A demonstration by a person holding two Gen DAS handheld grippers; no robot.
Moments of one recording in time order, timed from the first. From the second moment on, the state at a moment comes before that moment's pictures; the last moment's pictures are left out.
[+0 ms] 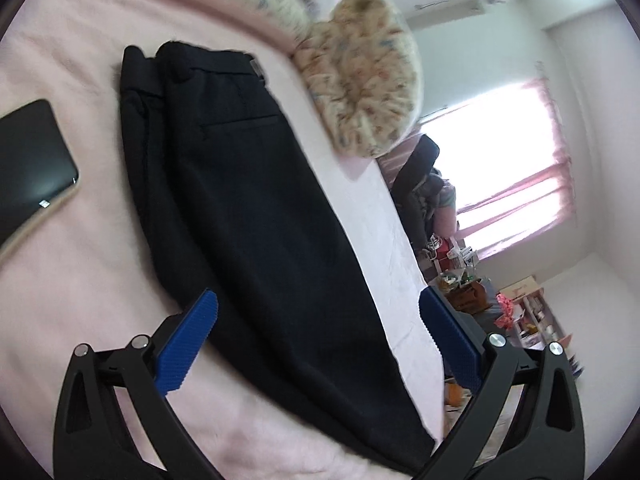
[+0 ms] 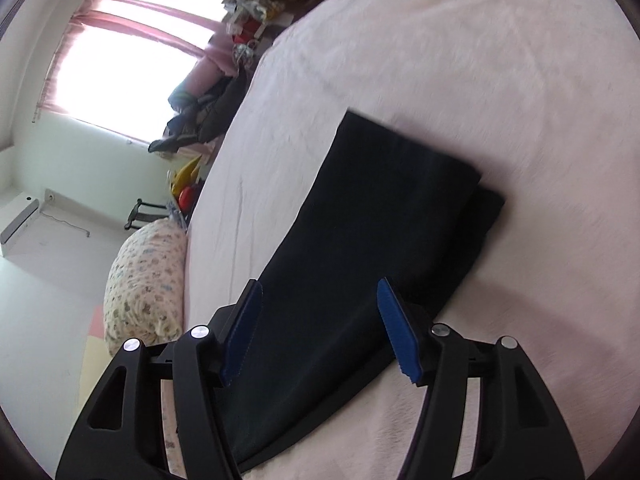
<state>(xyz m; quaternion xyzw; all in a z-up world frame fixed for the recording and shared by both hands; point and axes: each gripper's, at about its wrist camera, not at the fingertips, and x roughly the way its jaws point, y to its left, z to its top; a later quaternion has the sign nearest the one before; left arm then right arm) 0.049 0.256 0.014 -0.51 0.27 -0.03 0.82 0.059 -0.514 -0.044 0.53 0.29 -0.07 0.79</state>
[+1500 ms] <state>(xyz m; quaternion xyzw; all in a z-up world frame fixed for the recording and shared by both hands) 0.061 0.307 -0.015 -0.49 0.30 0.10 0.81 0.141 -0.341 -0.052 0.47 0.43 0.33 0.70</state>
